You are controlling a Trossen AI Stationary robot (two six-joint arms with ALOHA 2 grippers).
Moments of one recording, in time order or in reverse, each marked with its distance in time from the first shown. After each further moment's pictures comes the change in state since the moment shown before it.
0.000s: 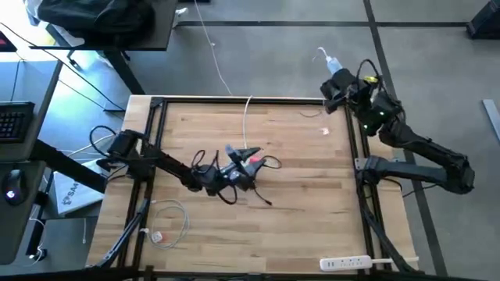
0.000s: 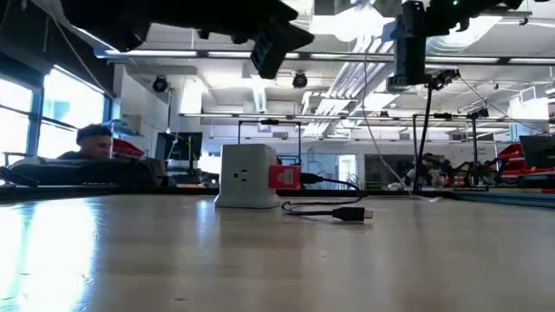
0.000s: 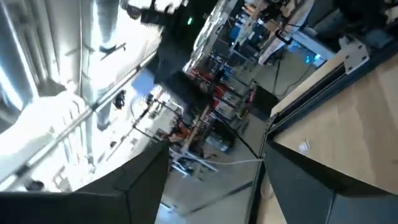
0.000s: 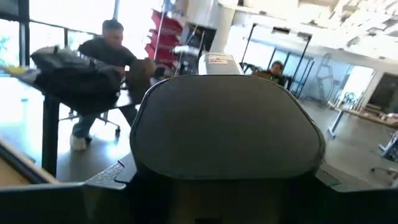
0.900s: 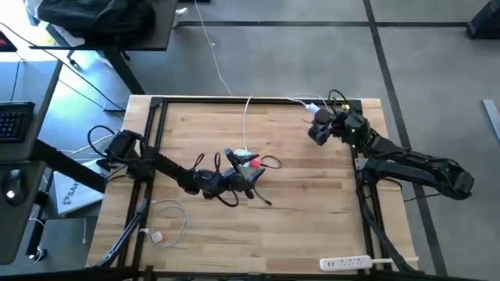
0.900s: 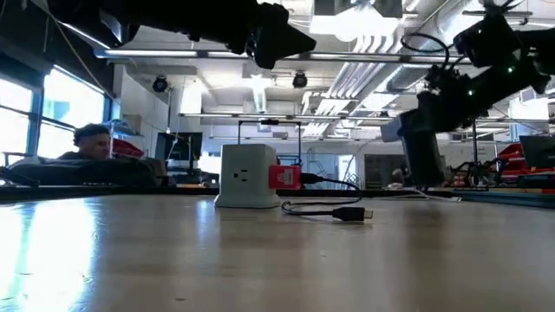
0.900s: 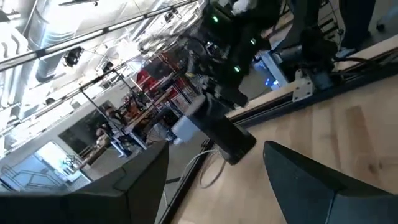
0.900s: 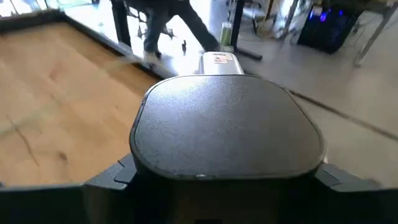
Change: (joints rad) left arm -0.021 -0.004 -0.007 -0.144 0.014 -0.462; right arm -0.124 0.000 -0.524 0.082 -0.320 0.324
